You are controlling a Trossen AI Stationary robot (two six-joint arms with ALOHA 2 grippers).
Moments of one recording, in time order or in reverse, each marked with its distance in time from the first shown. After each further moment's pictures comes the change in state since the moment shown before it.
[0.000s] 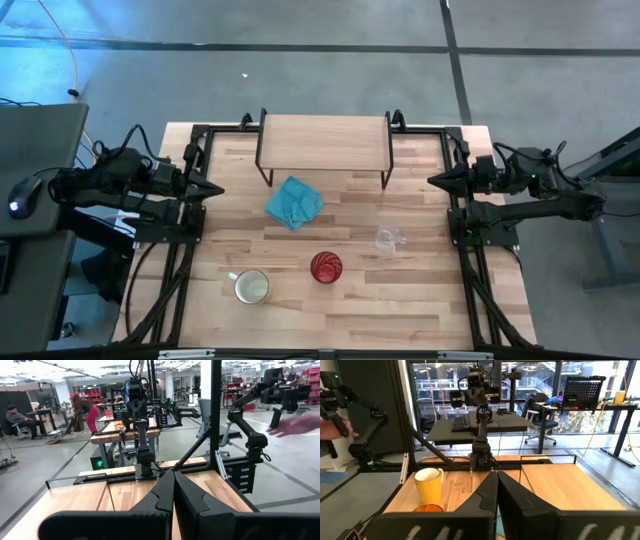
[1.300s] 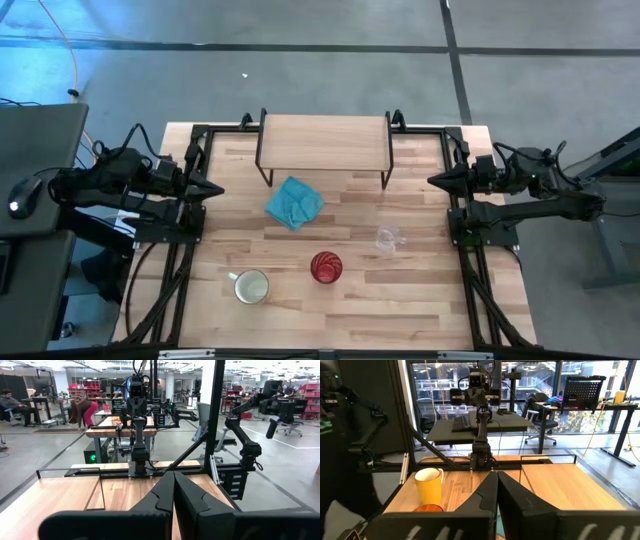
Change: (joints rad) left arm 0.000 0.000 0.000 -0.001 0.000 -0.099; right arm 0.000 0.000 0.000 -0.001 0.000 0.010
